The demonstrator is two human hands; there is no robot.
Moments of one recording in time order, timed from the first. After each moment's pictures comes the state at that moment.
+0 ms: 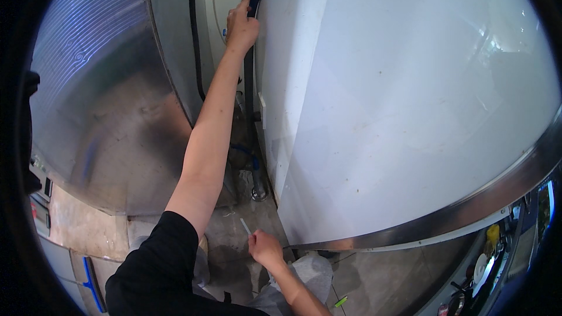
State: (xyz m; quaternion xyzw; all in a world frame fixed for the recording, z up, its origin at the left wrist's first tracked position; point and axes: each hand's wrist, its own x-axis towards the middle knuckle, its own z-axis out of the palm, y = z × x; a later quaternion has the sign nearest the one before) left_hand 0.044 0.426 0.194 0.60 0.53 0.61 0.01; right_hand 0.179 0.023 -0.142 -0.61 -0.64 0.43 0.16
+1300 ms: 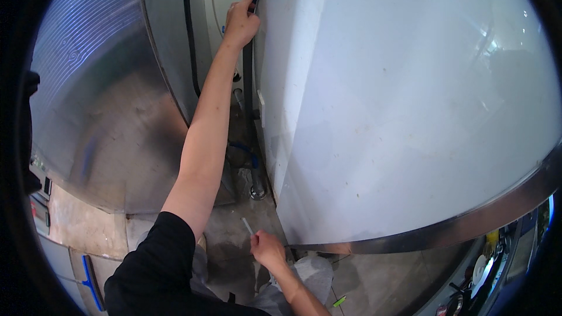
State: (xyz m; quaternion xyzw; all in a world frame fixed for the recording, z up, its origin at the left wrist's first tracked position) left_hand 0.034 0.430 0.199 0.65 0.49 0.58 0.02; right_hand 0.187 0.021 -0.125 -0.63 -0.63 0.44 0.13
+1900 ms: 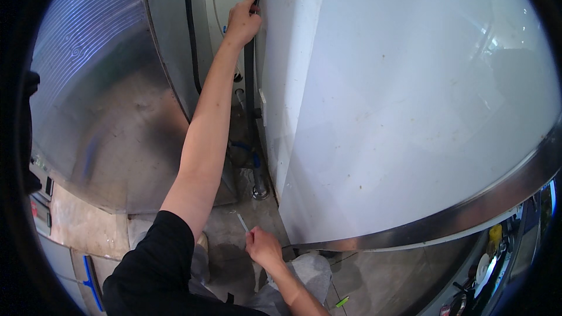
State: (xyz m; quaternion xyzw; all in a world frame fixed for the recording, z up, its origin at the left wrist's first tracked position) left_hand 0.036 0.424 0.199 0.66 0.48 0.58 0.00; right_hand 0.175 0.020 -0.118 -0.60 -0.65 0.43 0.17
